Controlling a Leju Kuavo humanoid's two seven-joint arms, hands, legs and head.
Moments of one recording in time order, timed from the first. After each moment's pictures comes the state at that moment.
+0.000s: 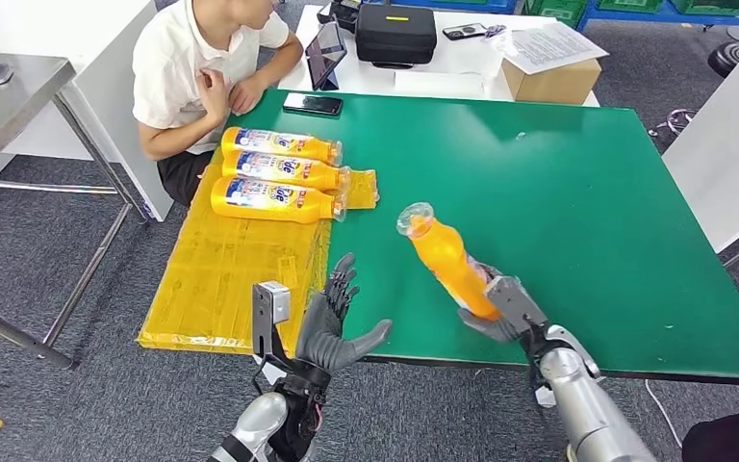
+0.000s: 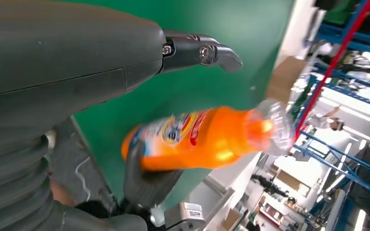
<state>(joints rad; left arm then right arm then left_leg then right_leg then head) -0.16 -0.26 -0.56 -1.16 0.64 0.22 -0.29 -0.36 -0.12 0.20 -0.82 0.42 0.12 -0.51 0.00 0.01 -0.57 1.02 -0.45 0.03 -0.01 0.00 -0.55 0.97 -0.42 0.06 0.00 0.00</state>
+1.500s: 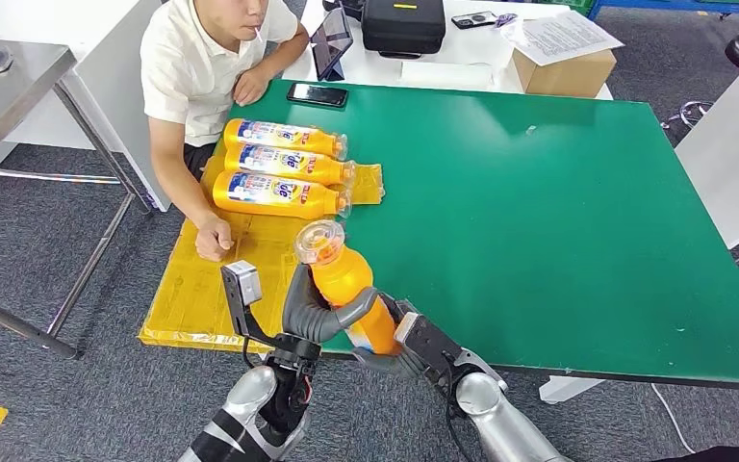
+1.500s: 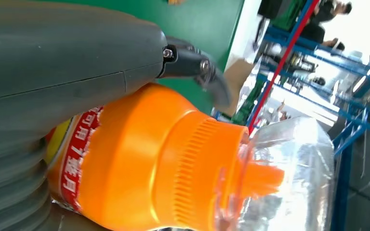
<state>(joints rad) -0.24 -0.25 -0.53 -1.16 0.71 0.16 -0.35 -0.26 0.01 0.56 -1.05 0.15 0.20 -0.55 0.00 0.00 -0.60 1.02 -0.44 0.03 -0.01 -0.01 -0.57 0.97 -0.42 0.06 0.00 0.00</state>
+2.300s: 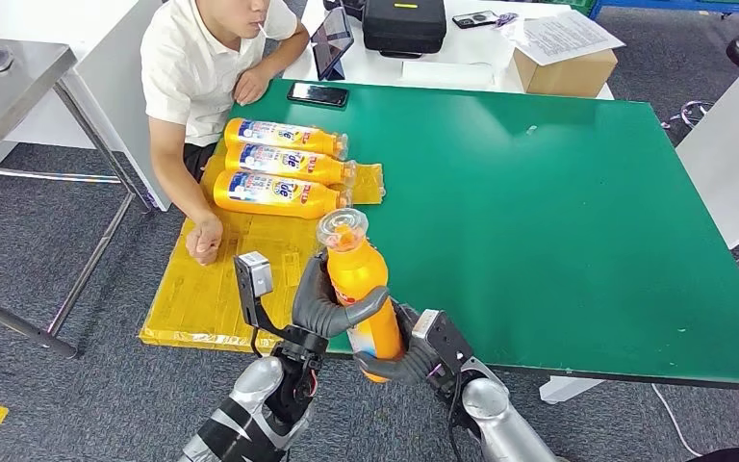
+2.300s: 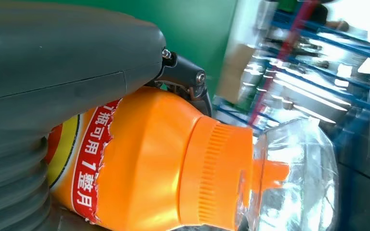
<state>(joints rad) -0.29 -0.26 -0.54 -1.10 0.71 0.11 -0.35 -0.22 0.02 0.52 -1.12 0.00 0.28 -0.53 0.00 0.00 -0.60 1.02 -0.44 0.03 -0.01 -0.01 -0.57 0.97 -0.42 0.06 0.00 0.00</state>
